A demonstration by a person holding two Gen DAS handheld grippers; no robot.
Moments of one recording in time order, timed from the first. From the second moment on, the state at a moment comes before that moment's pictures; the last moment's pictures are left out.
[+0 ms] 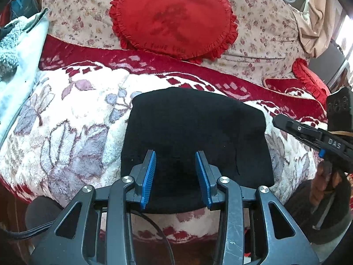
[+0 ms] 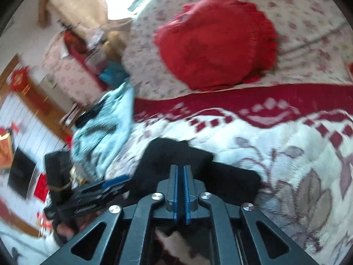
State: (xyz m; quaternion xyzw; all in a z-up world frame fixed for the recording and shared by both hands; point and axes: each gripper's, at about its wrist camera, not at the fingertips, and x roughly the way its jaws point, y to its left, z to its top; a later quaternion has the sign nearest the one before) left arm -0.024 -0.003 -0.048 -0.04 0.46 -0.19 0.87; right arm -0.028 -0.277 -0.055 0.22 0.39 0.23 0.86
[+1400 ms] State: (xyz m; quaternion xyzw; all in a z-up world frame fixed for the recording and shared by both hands) left arm 0.002 -0.029 -0.057 -0.01 0.46 -0.16 0.87; right arm -0.033 -0.283 -0.052 0.13 0.40 0.11 0.90
